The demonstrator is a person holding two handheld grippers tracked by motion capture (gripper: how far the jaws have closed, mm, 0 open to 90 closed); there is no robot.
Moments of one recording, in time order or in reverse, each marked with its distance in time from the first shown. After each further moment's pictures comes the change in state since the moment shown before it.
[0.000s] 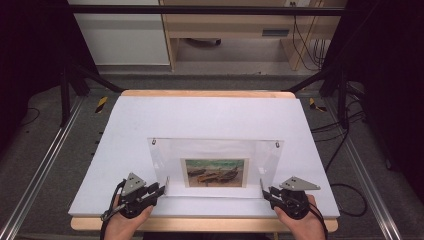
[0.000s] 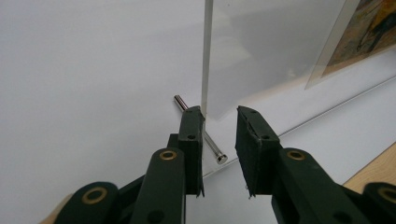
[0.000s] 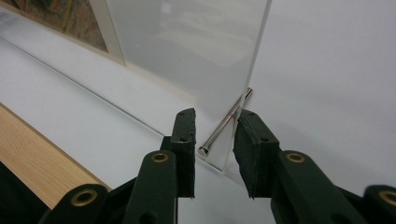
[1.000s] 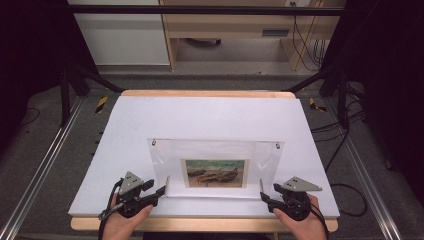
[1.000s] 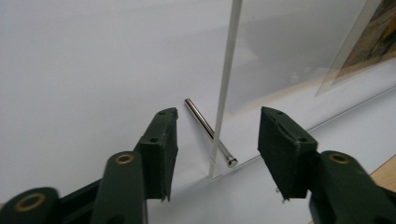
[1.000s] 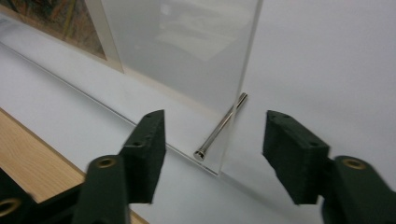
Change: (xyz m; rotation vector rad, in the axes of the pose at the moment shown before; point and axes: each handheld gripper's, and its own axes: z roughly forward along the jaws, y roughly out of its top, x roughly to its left) left arm 0.007 0.002 -0.003 -0.009 0.010 -0.010; right arm -0.001 0.000 -0.002 -0.030 -0.008 -0.012
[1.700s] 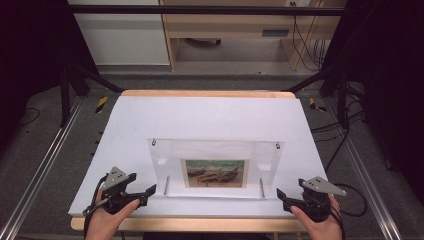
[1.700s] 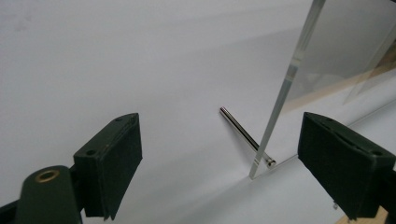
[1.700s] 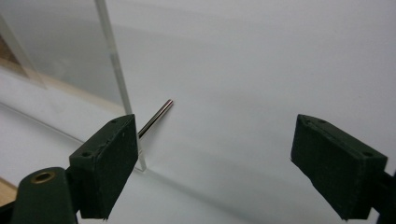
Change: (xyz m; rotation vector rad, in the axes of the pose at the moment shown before) left arm 0.031 0.005 -0.016 -0.038 0.007 0.009; right arm -0.034 -0.010 -0.025 -0.086 -0.131 0.065
